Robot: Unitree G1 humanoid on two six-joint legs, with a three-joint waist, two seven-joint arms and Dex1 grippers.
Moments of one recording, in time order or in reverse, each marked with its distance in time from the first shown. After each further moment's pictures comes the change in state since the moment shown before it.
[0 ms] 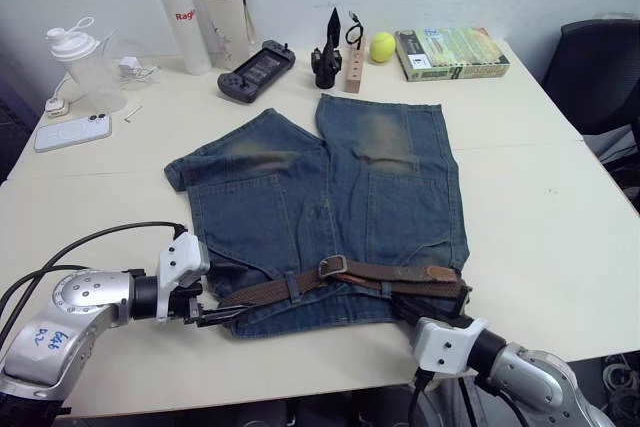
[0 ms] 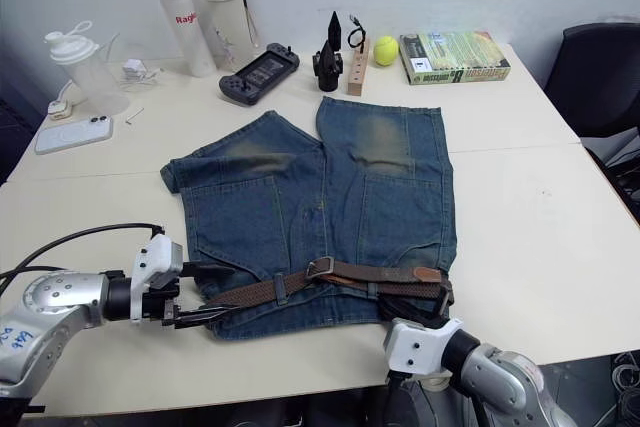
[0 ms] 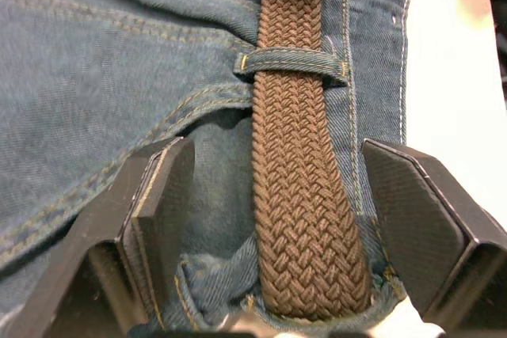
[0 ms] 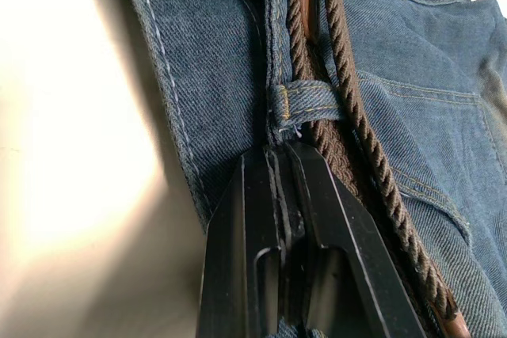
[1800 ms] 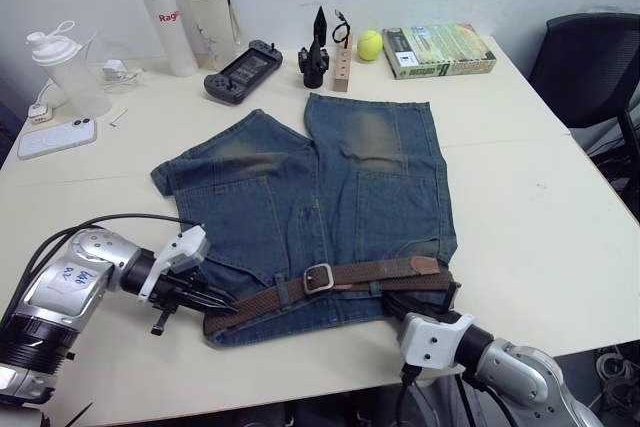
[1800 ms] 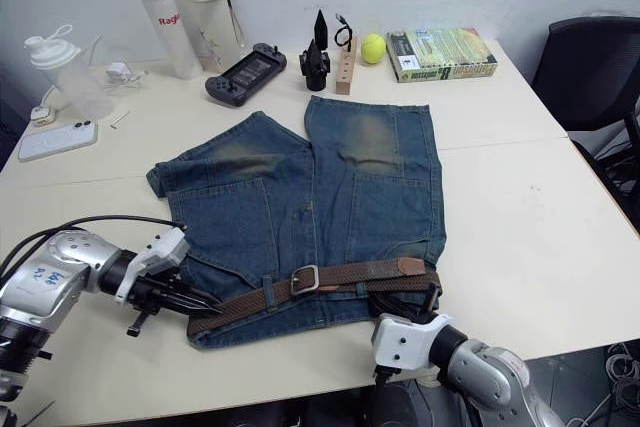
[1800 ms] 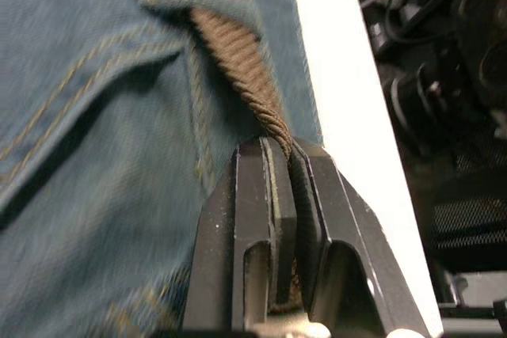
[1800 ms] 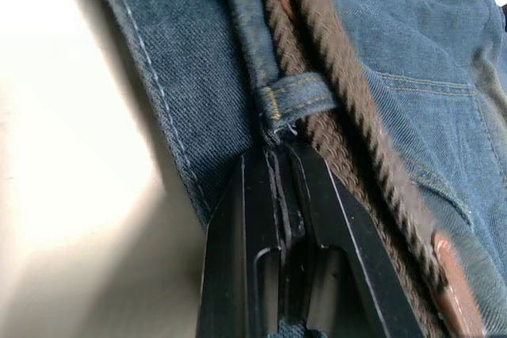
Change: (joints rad) left arm -0.304 0.110 -0.261 0.390 0.128 -0.101 -0.476; right arm -0.038 0.032 0.060 -0.044 -0.043 0.085 0.007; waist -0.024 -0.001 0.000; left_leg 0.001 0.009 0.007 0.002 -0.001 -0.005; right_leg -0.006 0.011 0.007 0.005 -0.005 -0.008
